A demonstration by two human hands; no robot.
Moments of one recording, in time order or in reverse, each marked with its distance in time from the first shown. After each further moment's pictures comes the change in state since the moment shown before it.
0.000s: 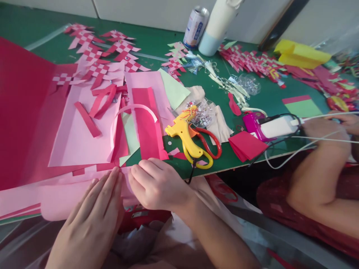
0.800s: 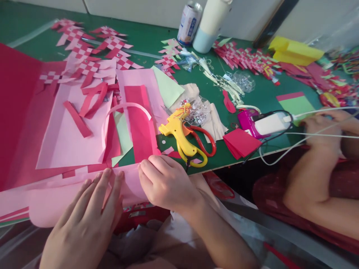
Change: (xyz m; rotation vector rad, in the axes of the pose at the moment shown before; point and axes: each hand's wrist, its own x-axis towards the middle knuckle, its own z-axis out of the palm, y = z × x) left_hand 0.007 0.003 -0.003 0.098 -0.019 0.021; right_hand -0.014 0.007 -0.015 -0.091 -0.085 0.120
